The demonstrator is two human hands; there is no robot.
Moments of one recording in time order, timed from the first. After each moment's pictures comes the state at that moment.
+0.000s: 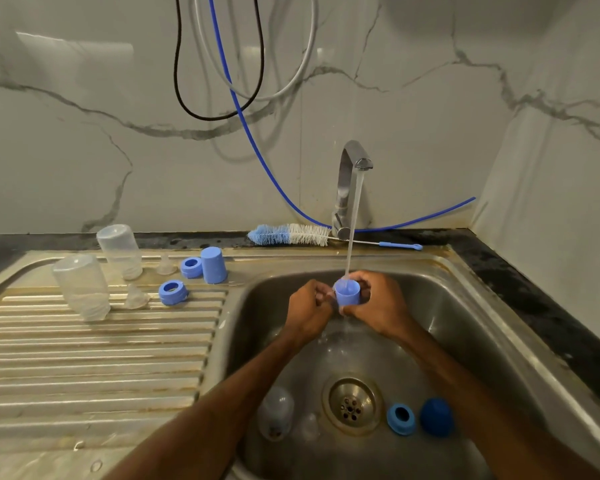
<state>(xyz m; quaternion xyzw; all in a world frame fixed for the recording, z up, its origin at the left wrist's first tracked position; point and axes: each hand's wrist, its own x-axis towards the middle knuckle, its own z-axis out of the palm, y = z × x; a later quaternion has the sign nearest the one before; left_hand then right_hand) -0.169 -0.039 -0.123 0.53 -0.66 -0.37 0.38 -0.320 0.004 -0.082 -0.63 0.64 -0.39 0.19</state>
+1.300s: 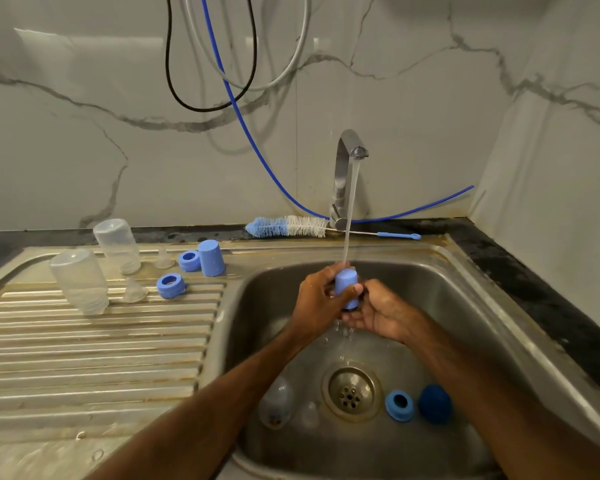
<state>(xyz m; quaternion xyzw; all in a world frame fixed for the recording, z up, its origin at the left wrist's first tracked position) -0.178 -0.027 -0.121 0.35 -0.72 -0.38 0.46 -0.316 0.011 -0.082 -0.28 0.53 -0.43 0.68</state>
